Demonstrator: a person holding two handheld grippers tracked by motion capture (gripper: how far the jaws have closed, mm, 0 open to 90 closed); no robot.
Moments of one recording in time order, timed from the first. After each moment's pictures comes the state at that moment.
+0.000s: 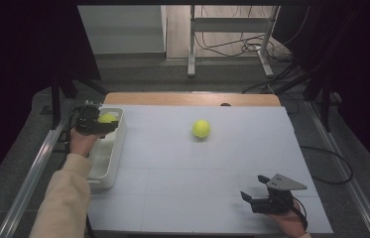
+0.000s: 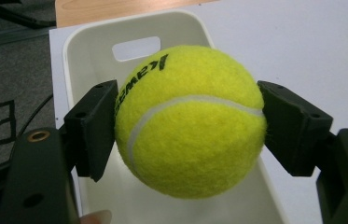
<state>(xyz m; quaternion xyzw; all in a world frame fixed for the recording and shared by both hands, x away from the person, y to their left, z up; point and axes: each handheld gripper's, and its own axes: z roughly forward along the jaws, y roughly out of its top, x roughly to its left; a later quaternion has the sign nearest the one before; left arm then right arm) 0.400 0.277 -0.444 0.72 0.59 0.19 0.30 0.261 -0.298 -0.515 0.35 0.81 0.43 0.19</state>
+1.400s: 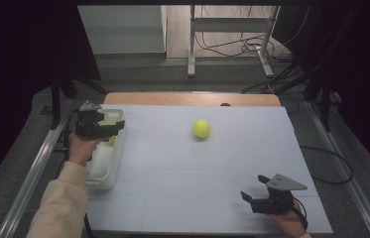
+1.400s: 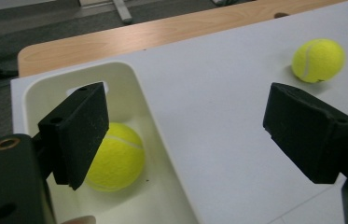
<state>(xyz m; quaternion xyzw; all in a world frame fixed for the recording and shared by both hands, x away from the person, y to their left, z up) 0.362 0.257 -0.419 0.73 0.52 0.20 0.40 0.261 -0.298 -0.514 0.35 0.81 0.44 0.19</state>
